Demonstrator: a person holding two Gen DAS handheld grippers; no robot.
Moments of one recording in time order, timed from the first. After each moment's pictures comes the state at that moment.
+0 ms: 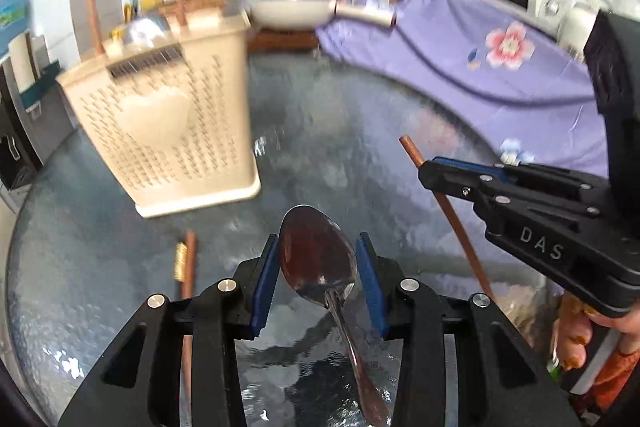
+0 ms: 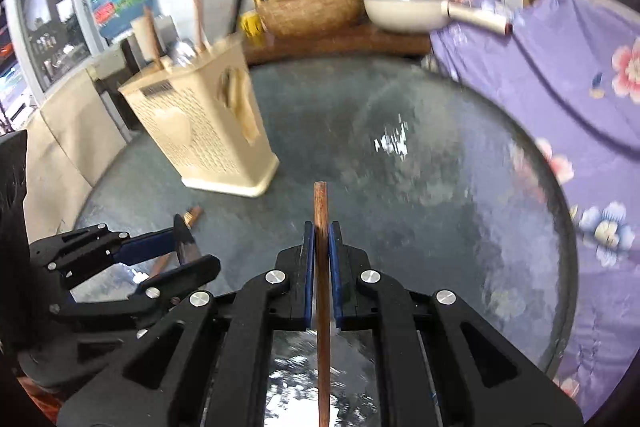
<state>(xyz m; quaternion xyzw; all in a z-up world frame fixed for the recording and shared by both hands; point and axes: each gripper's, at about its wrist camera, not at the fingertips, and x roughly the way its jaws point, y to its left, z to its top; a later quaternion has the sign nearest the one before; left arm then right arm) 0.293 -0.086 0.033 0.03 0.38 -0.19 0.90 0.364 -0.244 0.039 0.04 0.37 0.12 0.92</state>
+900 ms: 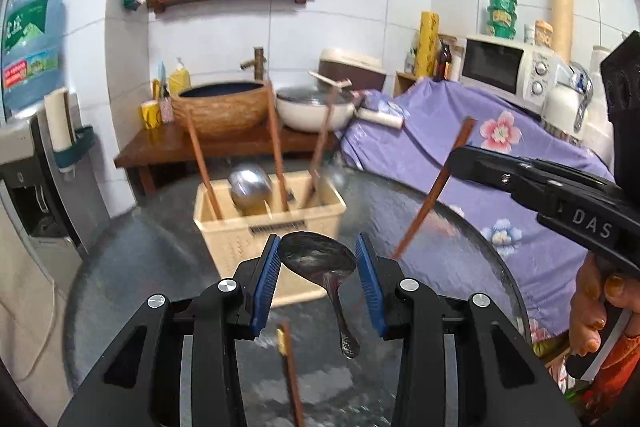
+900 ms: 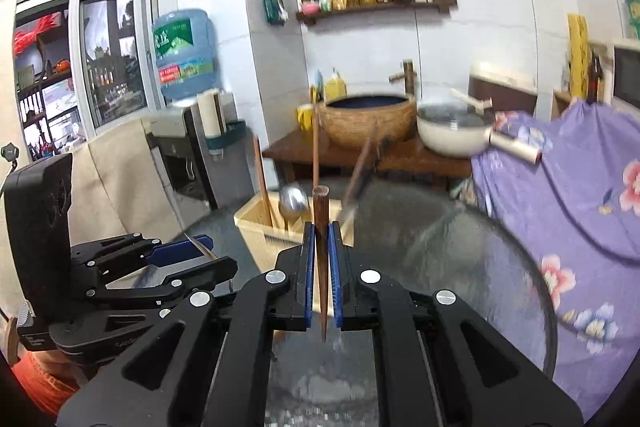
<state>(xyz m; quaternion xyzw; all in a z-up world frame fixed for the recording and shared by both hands) 0.278 -0.003 0.144 0.01 0.25 -0.19 0.95 0.340 -0.177 0.184 0.01 0.22 0.18 0.96</state>
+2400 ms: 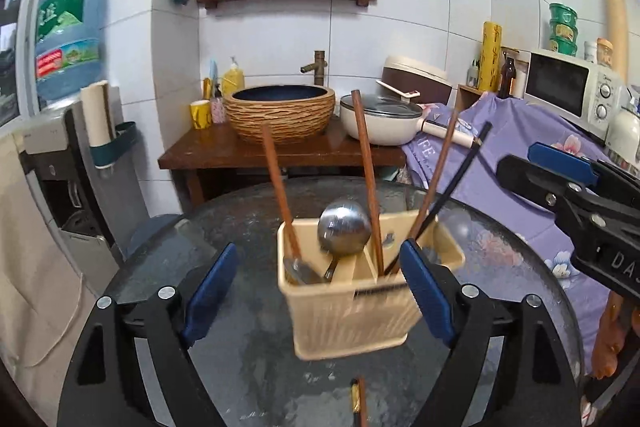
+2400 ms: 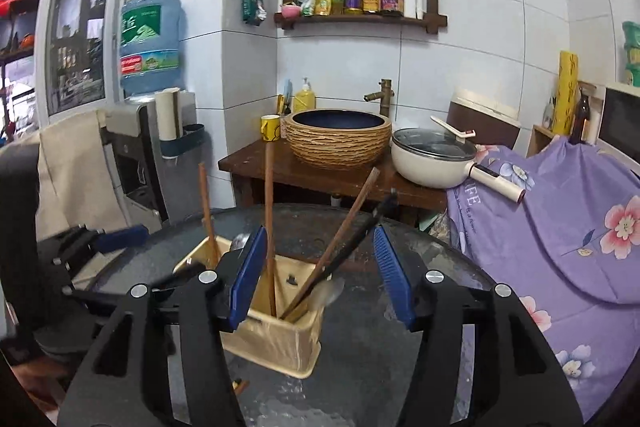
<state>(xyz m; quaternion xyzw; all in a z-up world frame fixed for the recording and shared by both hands) 0.343 0.028 0.126 0.00 0.25 -0.09 0.96 0.400 -0.137 0.164 -0.05 0.20 0.12 0.97</state>
